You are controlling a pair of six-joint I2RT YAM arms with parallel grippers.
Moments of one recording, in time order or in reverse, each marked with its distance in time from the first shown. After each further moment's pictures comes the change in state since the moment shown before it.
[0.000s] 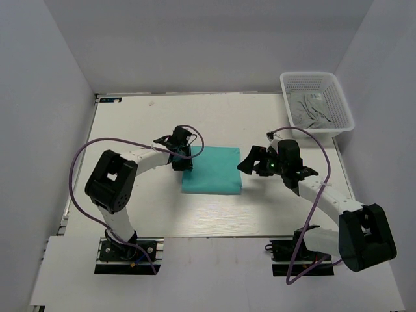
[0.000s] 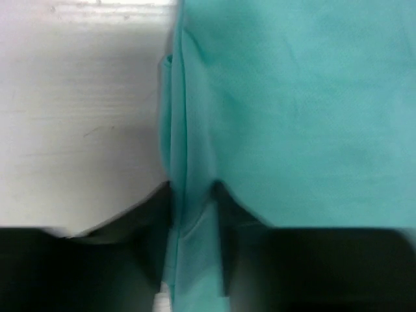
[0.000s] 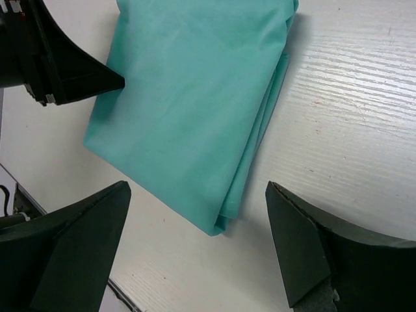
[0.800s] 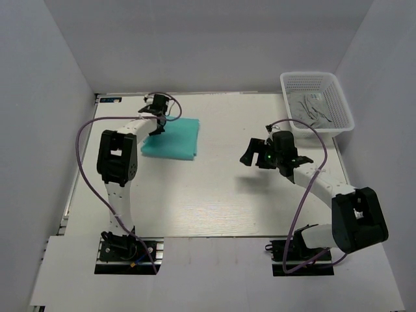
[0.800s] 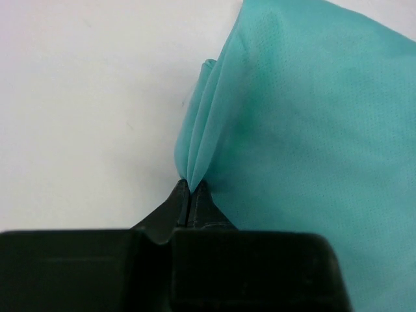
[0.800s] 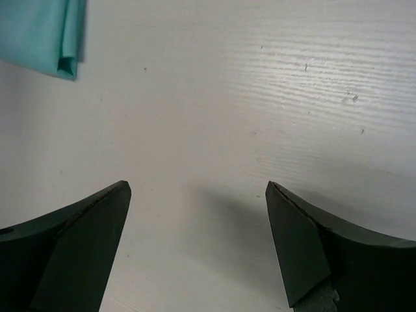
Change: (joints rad) left arm 0.278 0.334 0.516 -0.124 -0.462 0.203; right arm -0.001 0.141 0.130 -0.092 0.166 -0.049
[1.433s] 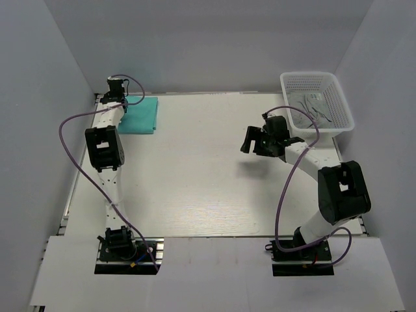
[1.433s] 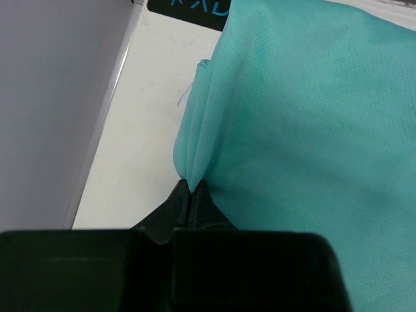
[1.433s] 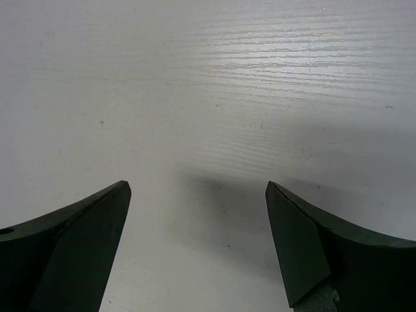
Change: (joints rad) left arm 0.357 0.401 0.577 0.122 0.057 0.407; right arm -0.019 0.254 0.265 -0.116 0.097 -0.041
